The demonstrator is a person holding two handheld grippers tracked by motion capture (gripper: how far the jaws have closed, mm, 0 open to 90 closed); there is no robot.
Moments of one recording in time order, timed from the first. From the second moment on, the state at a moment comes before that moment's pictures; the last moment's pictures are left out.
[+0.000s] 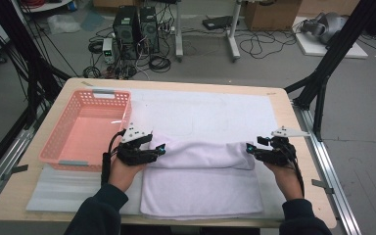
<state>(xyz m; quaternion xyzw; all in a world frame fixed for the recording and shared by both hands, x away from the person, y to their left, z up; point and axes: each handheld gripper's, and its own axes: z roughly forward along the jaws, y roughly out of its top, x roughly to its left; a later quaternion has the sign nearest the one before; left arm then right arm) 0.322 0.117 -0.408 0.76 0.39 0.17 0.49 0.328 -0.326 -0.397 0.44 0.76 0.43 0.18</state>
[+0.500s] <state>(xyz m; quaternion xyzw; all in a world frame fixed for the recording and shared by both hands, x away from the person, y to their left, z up) 0.301 0.122 -0.423 0.78 0.35 0.19 0.48 0.324 -0.315 -0.400 0.40 0.80 0.40 0.20</state>
